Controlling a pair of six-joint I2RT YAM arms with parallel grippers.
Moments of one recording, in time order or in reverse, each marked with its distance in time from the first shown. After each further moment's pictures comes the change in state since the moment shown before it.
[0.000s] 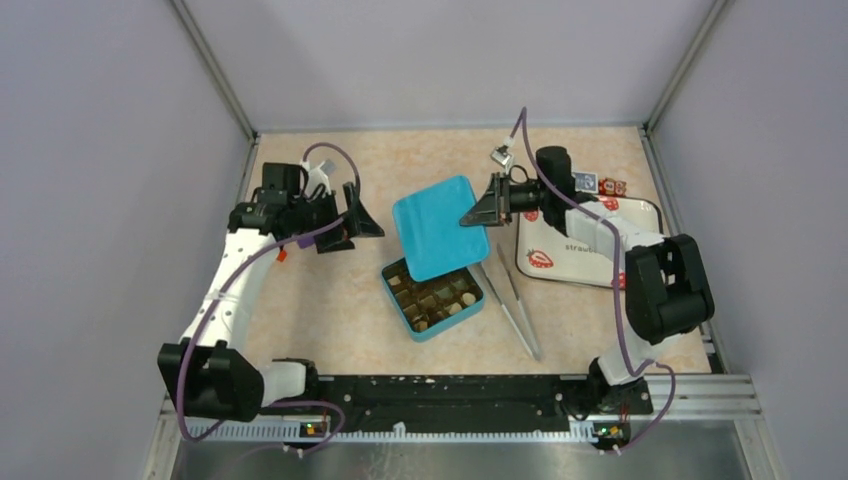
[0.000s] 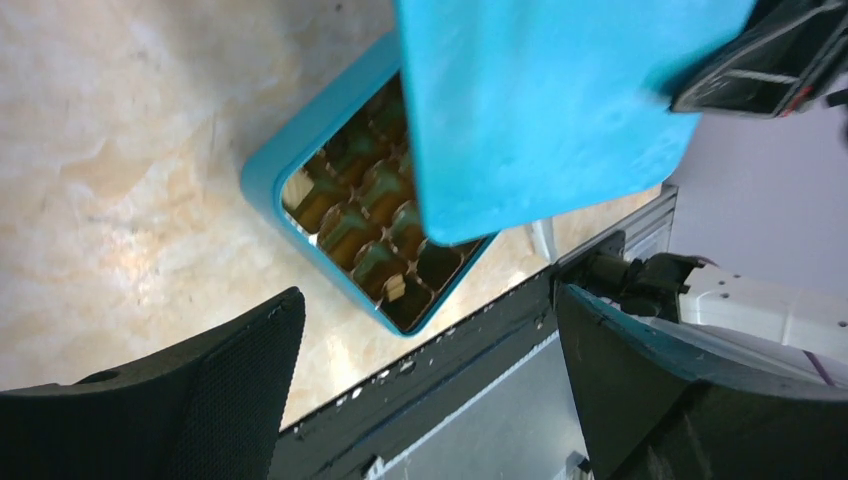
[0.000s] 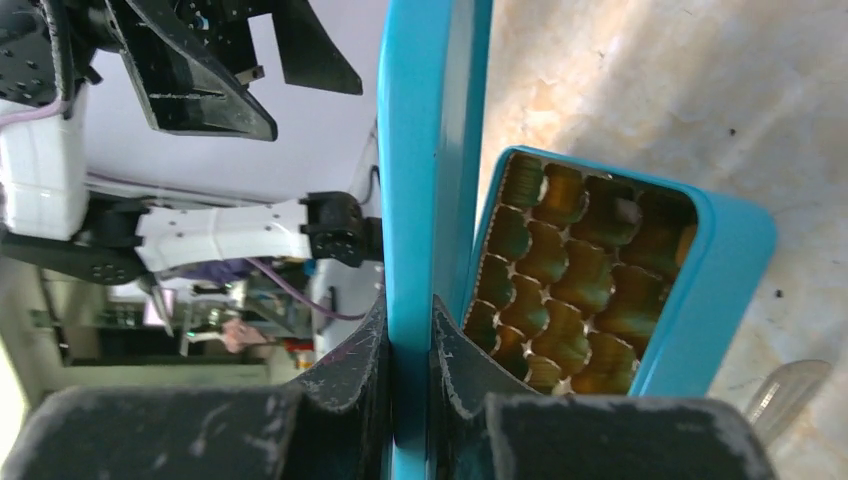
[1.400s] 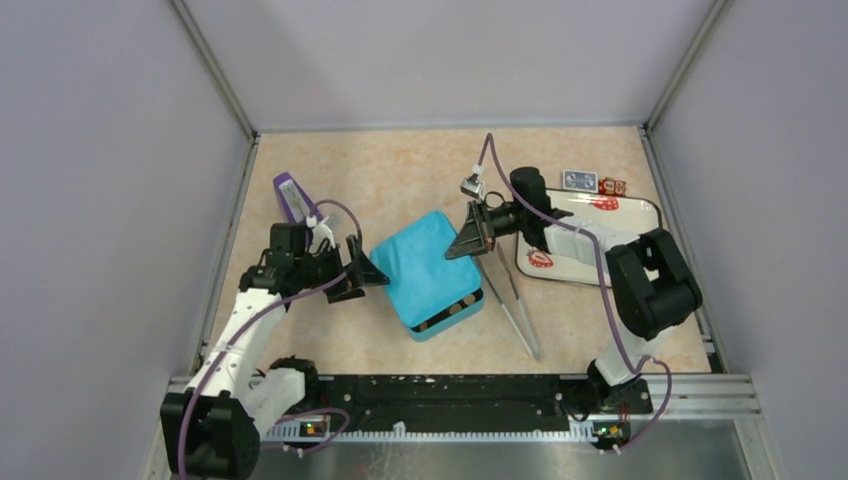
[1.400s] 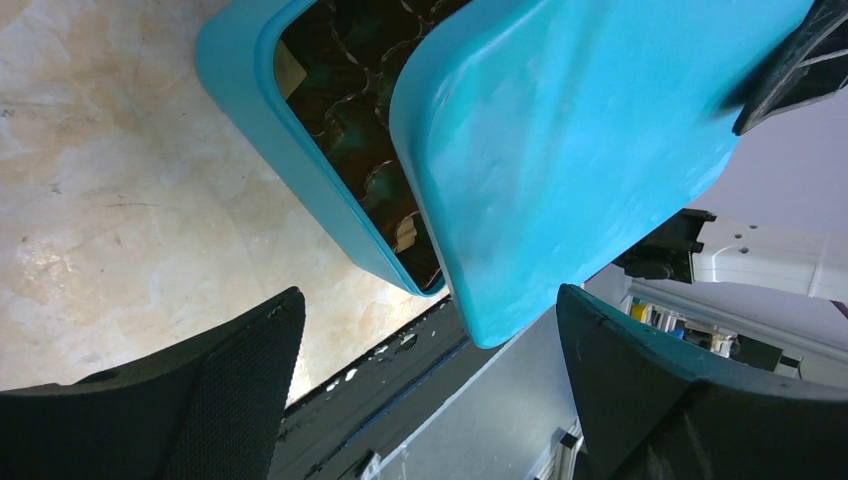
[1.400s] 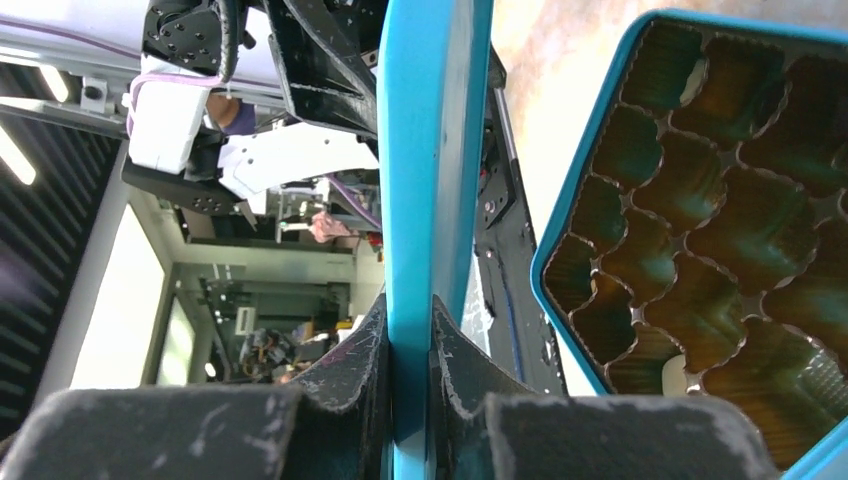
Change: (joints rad) left arm 0.003 -0.296 -0.522 0.218 0.093 -0.093; right arm 0.134 0.038 -0.034 0.011 -0.143 0.034
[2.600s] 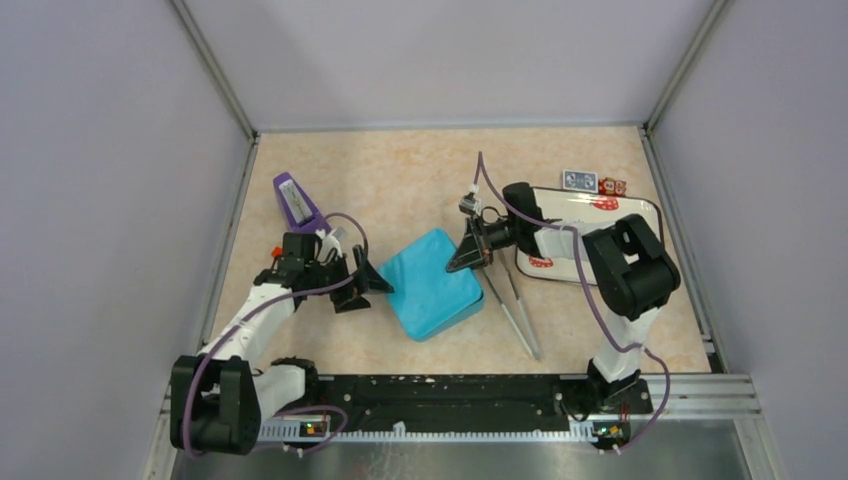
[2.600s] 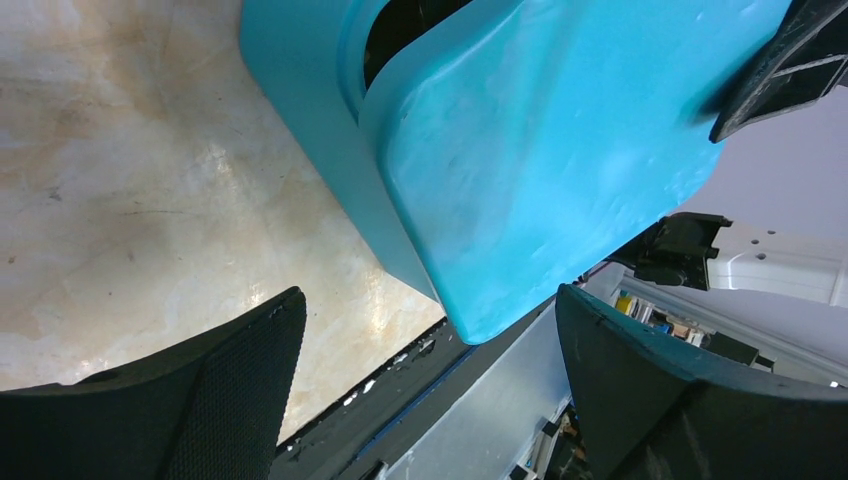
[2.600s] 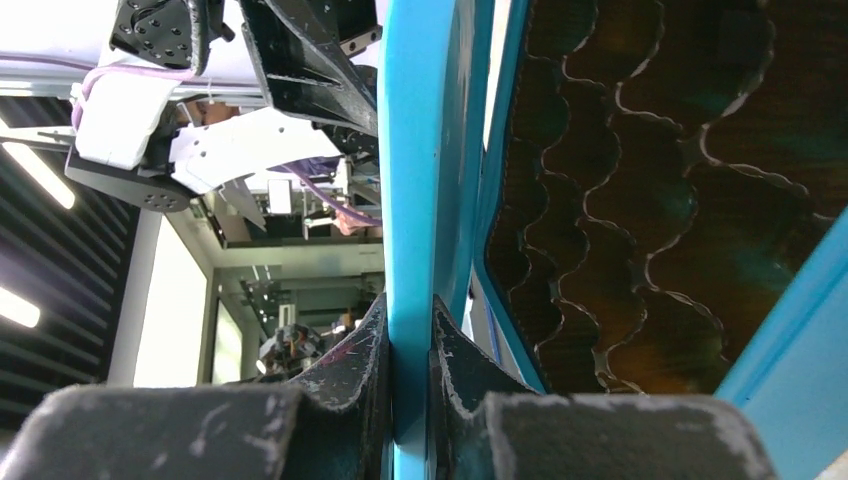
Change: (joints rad) left arm 0.000 0.119 -0.137 0.166 0.030 -0.035; right arm -0.008 0.145 -0.061 0.071 -0.019 0.000
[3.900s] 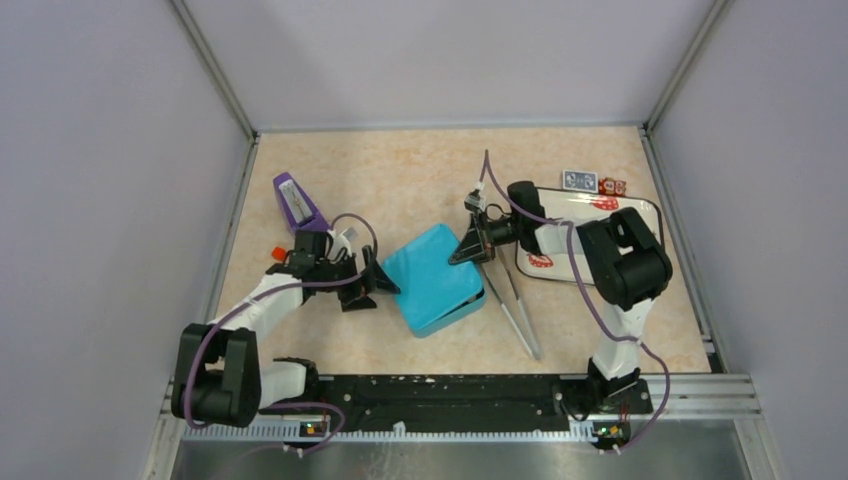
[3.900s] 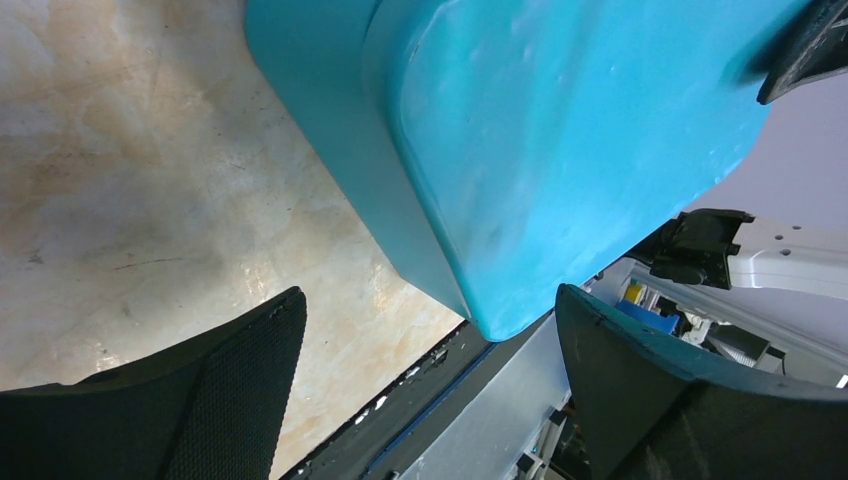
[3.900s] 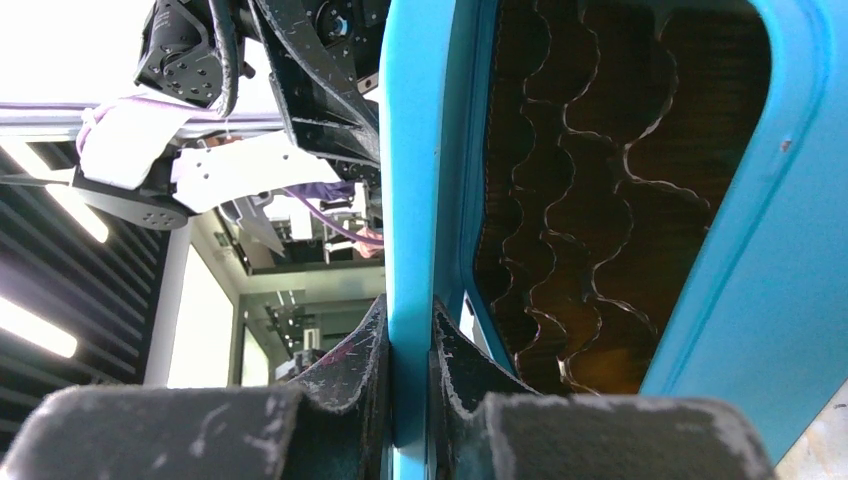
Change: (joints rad) left arm -0.052 0.142 0.000 0.109 -0.007 -0.004; right arm -0.045 0.079 0.016 0.082 -0.002 0.081
